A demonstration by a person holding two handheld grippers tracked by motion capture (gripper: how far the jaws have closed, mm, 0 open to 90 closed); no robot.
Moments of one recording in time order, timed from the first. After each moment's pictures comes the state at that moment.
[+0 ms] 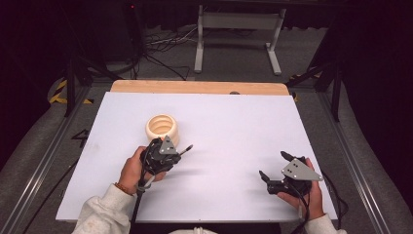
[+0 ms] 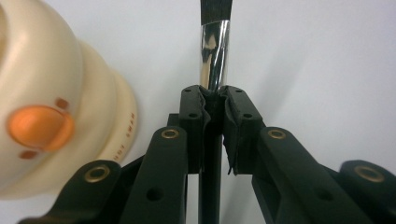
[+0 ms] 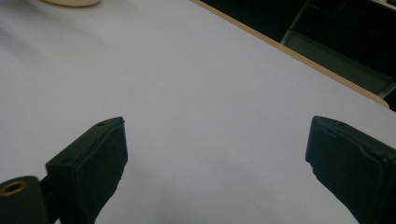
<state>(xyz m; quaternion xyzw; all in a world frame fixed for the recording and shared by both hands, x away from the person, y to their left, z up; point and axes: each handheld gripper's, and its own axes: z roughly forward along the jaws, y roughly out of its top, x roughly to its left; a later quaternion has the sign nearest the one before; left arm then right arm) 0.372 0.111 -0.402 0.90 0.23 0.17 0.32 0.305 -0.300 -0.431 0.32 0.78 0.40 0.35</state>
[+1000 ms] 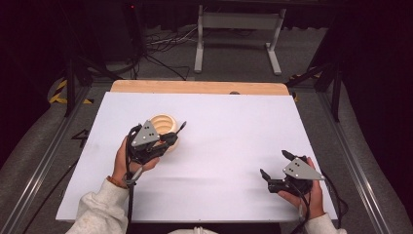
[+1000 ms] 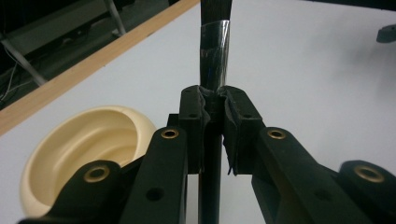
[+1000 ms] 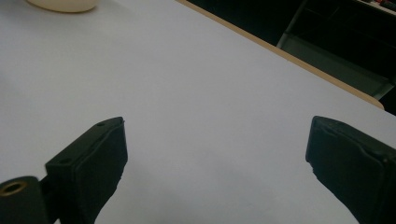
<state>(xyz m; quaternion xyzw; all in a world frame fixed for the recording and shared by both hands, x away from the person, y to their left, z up) 0.373 0.140 -0.363 0.82 0.24 0.20 0.48 0.307 -0.302 -0.430 0.32 0.78 0.41 0.36</state>
